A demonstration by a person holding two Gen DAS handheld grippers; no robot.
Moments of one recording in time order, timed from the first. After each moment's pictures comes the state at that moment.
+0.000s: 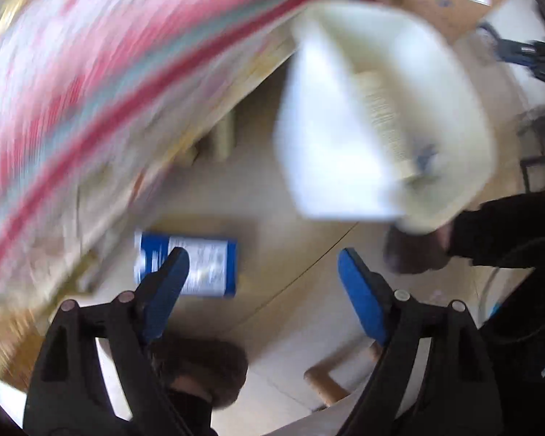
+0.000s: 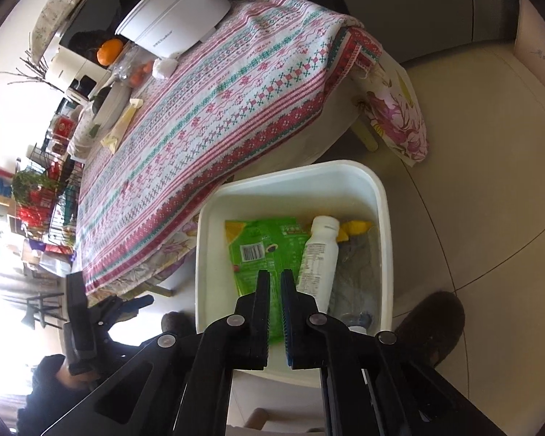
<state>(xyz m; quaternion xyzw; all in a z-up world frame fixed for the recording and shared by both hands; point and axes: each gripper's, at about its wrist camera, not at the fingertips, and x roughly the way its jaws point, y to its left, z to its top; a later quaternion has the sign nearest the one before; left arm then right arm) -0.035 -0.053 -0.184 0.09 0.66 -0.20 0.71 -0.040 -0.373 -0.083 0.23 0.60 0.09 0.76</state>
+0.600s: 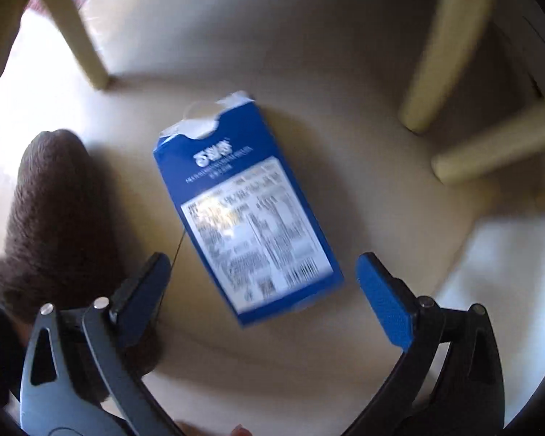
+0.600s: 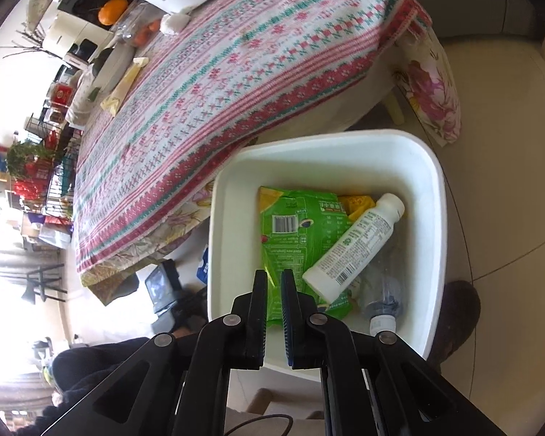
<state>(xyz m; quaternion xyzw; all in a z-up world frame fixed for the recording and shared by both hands) -0.037 0.022 -0.367 -0.19 0.66 0.24 0.69 -0.025 -0.333 -0.105 0.22 0.65 0.12 0.72</state>
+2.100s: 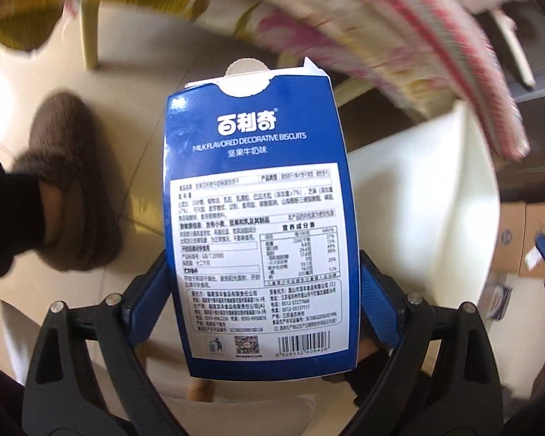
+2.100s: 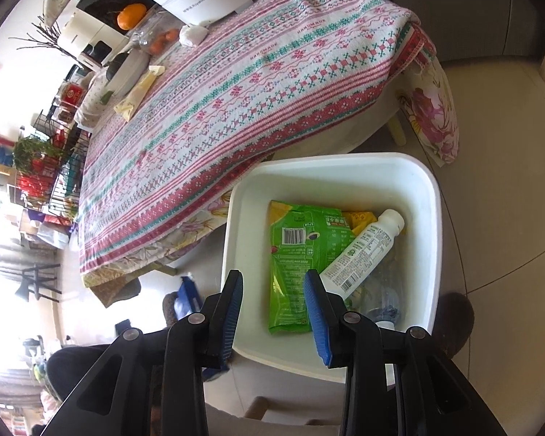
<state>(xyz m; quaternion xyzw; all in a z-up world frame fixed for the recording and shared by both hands) -0.137 0.016 -0.185 -0.28 0.62 0.07 0.73 -0.029 -0.325 -0.074 0.20 0.62 0.12 0.75</state>
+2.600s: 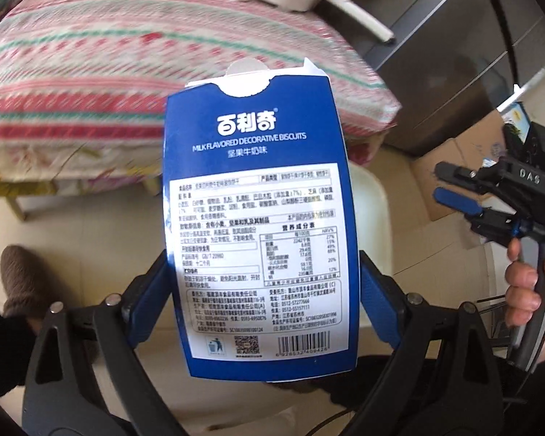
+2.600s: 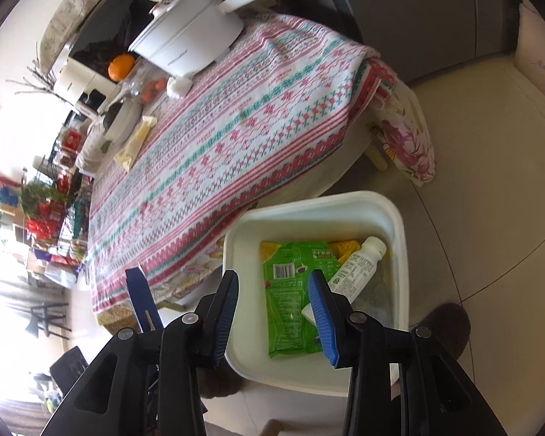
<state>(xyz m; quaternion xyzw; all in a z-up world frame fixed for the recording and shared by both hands) -0.111 -0.024 -0.119 -0.18 0.52 -0.11 0.82 -0.027 -0.368 -0.048 0.25 0.57 0.08 0.78</state>
